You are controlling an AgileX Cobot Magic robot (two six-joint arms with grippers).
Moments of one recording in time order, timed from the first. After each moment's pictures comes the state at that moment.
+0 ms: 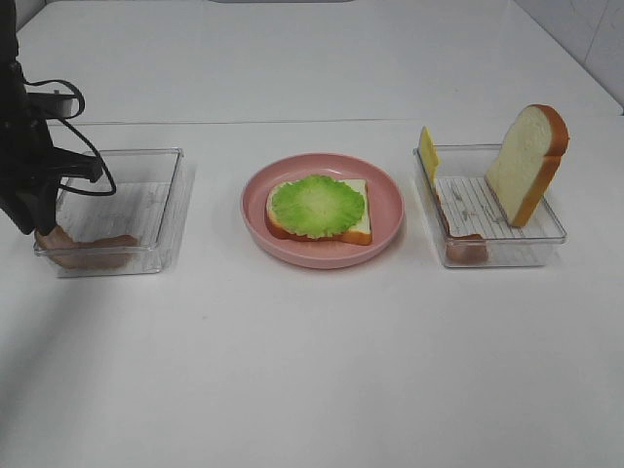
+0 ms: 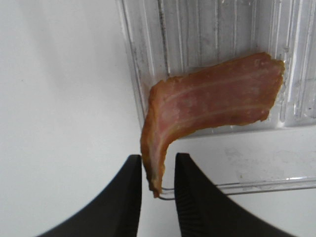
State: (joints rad) left arm -0.07 2.17 -1.64 0.00 1.20 -0.04; right arm 0.12 -0.01 -0.50 0.02 1.05 -0.06
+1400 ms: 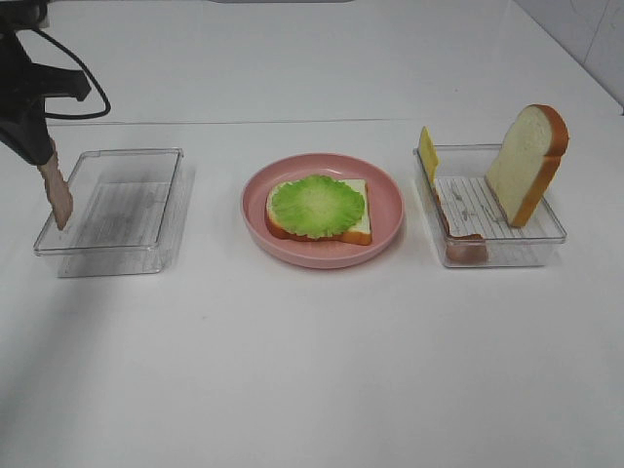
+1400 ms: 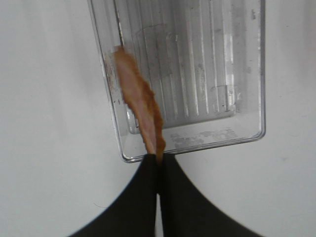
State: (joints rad) left arm -0.07 1.96 -1.64 -0.12 1.18 0.02; right arm 0.12 -0.01 -0.50 0.02 1.05 -0.06
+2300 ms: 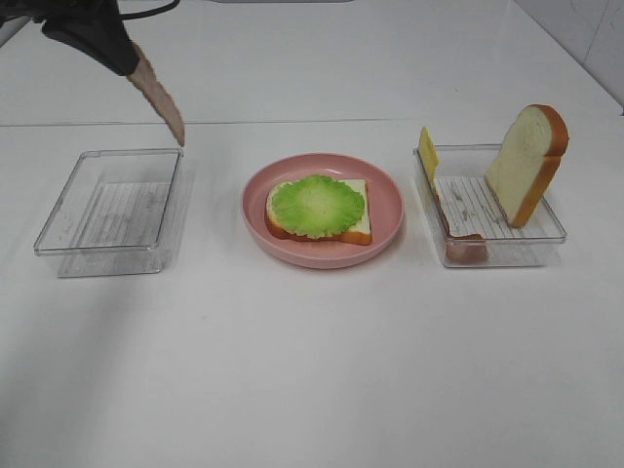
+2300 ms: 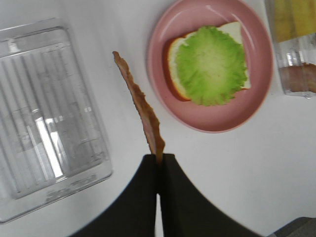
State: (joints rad) left arm -0.20 1.93 -1.86 -0.35 1.22 0.04; right arm 0.12 -0.01 -0.50 0.02 1.05 -0.06
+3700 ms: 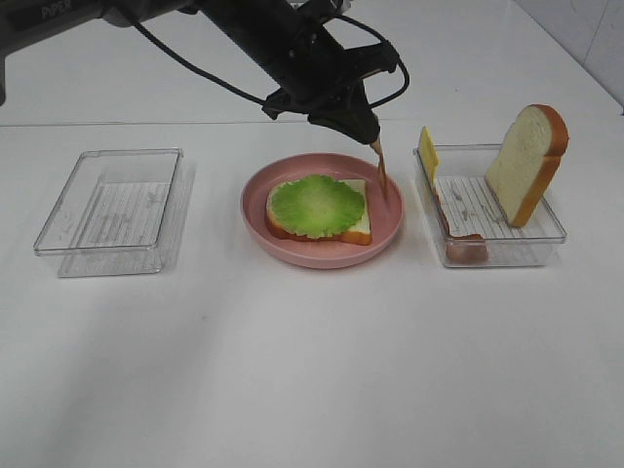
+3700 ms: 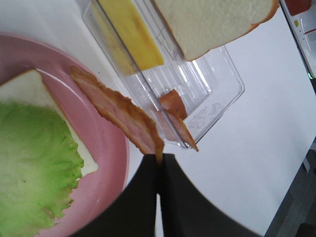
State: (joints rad) left arm -0.49 2.44 -2.28 -0.68 1.07 0.12; right arm 0.12 -0.01 -0.50 0.02 1.05 -0.06
